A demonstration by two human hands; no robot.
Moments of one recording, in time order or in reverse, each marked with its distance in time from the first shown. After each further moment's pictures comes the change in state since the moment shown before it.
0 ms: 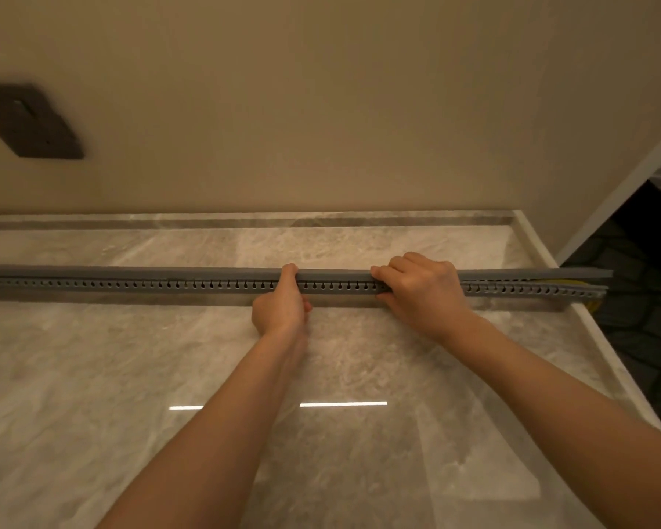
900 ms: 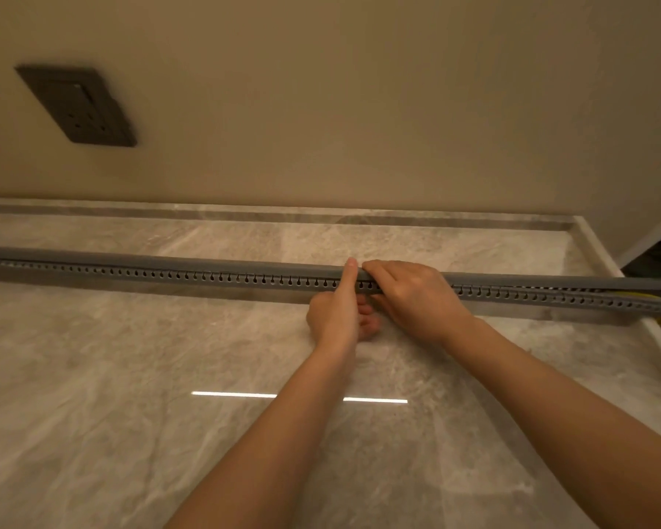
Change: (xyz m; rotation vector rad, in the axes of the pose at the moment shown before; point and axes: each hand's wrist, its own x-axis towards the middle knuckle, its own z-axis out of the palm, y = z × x) left_hand 0.000 -0.001 -0.010 -0.033 -0.228 -0.010; right_hand 0.042 -0.048 0.030 0.137 -0.128 -0.156
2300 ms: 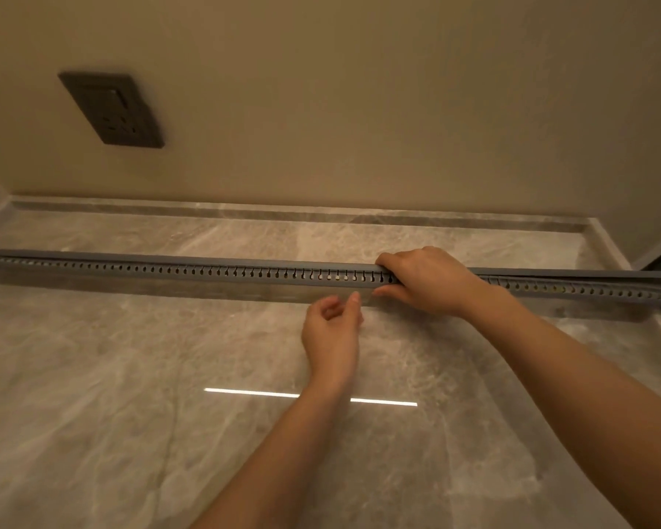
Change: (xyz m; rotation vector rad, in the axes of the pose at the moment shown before) left_hand -0.020 -0.019 -0.034 -0.043 0.014 0.258; right_hand 0.024 0.019 -0.003 0.014 -0.269 0.014
